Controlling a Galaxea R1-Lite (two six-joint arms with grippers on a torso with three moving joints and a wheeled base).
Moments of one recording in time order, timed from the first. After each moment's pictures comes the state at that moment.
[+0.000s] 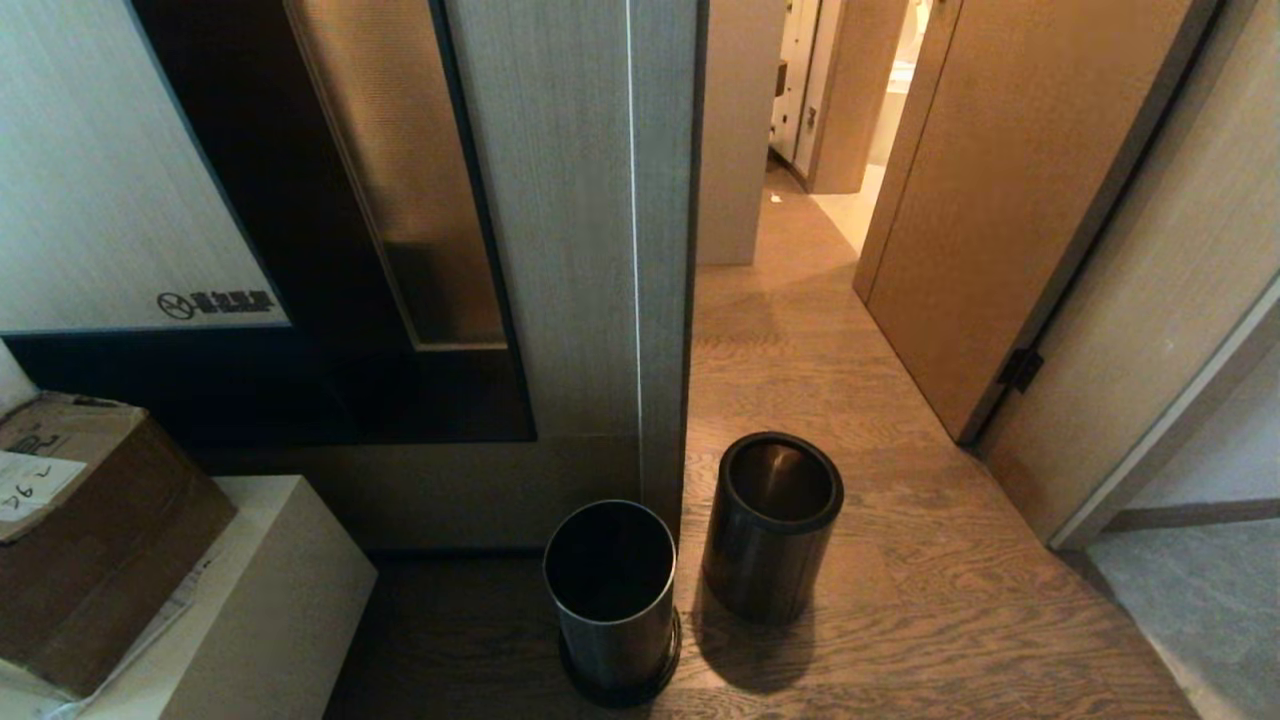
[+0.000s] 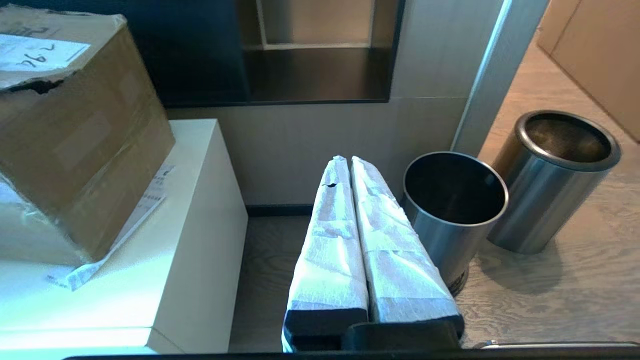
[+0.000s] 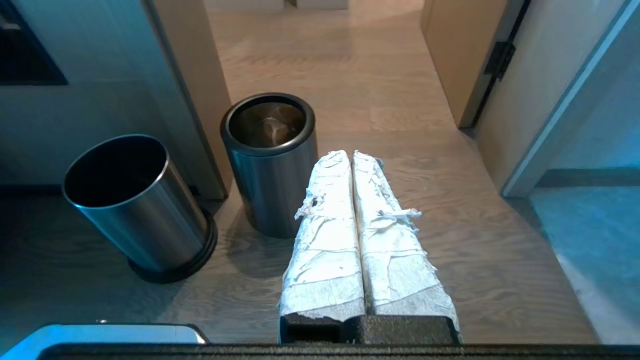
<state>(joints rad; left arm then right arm) 0.00 0.00 0.00 -0.02 0.01 0.00 0.00 0.00 0.00 0.00 -0.01 0.00</state>
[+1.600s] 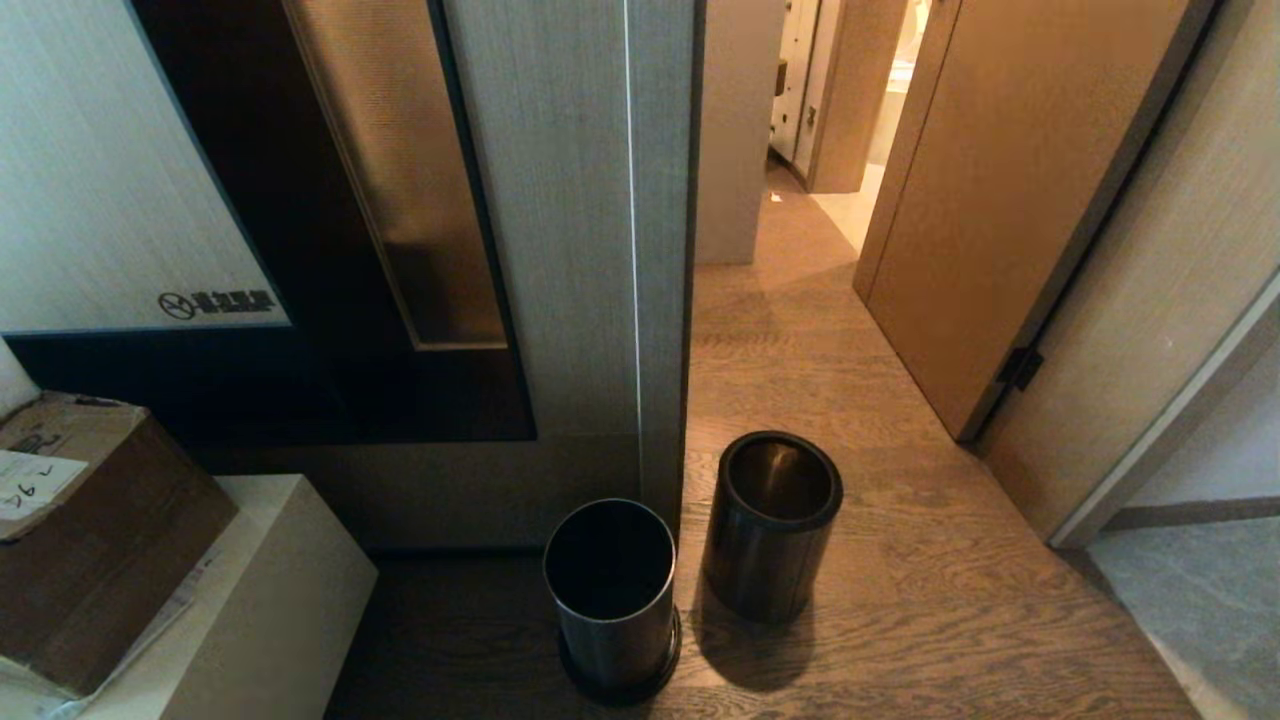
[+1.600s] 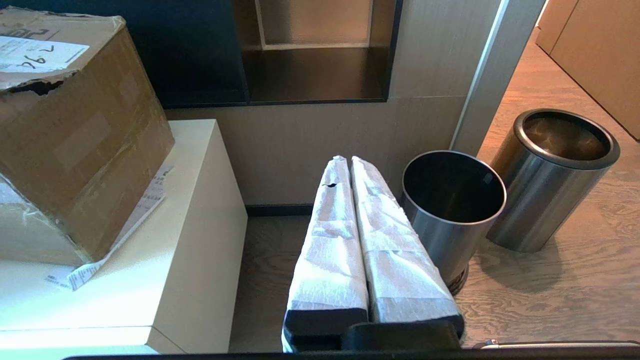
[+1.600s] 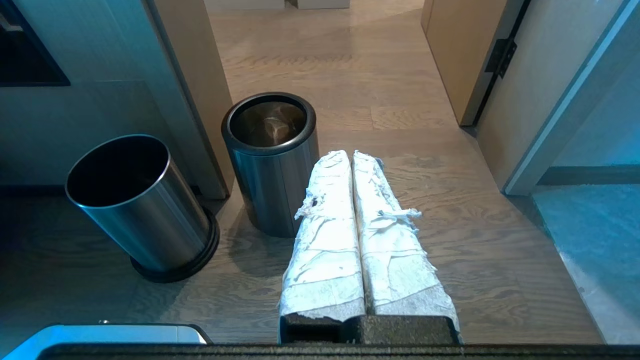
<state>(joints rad) 0.00 0.00 0.00 -0.02 0.01 0.00 0.00 0.00 0.00 0.00 -0.01 0.00</state>
